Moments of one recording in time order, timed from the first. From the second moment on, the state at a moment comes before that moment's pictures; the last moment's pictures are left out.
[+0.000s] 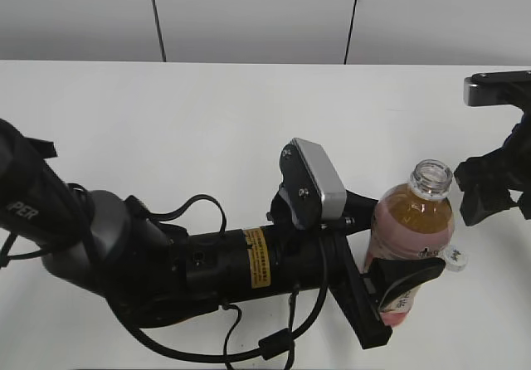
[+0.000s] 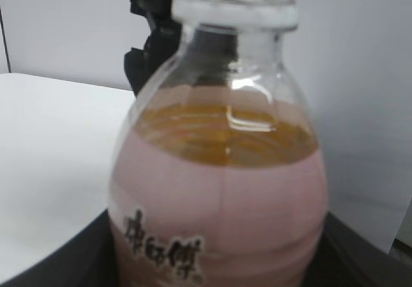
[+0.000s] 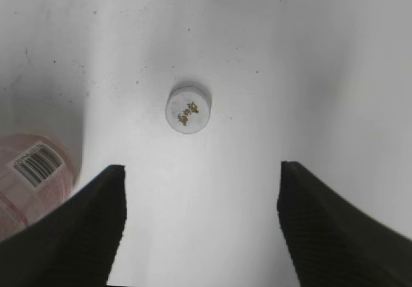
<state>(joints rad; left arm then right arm) -0.88 2.13 -0.85 0.55 -1.16 -0.25 0.21 1.57 -0.91 0.02 0.84 0.01</state>
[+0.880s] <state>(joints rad) -0.81 2.13 -0.85 0.55 -1.16 -0.25 0.21 1.56 -0.91 0.02 0.85 0.01</state>
